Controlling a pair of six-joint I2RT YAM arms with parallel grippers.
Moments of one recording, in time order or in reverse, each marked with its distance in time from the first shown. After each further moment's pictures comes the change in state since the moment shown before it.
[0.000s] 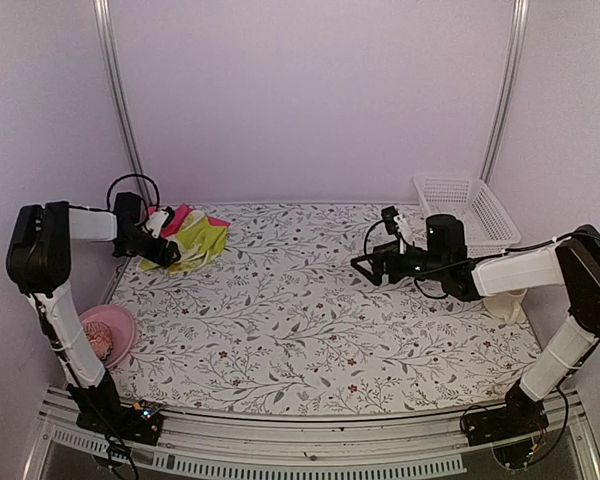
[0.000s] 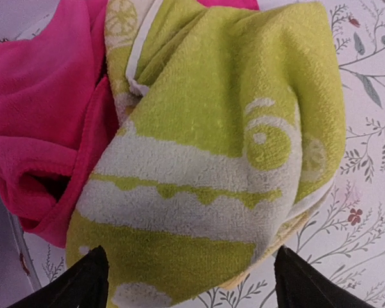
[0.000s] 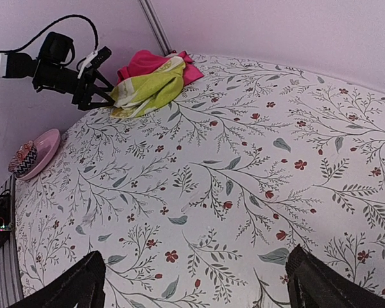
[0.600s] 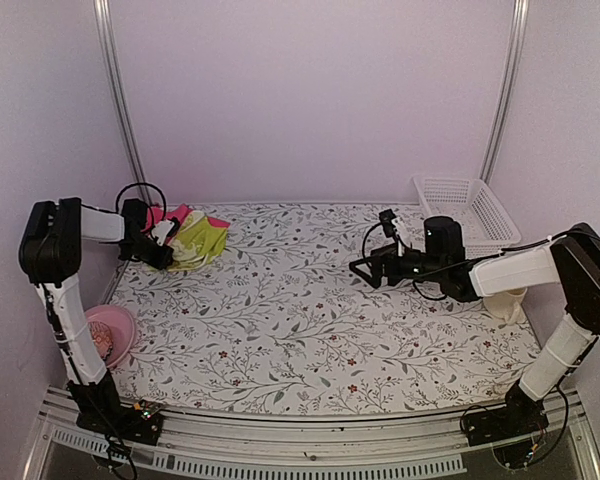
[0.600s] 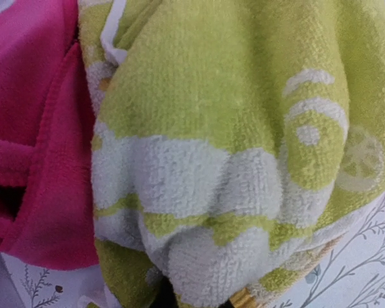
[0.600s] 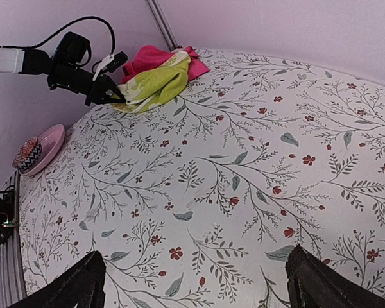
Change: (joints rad) left arm -0.001 0.135 0.064 -0.023 -0.033 0.039; right arm 0.000 0.026 0.000 0.012 -0.027 0.004
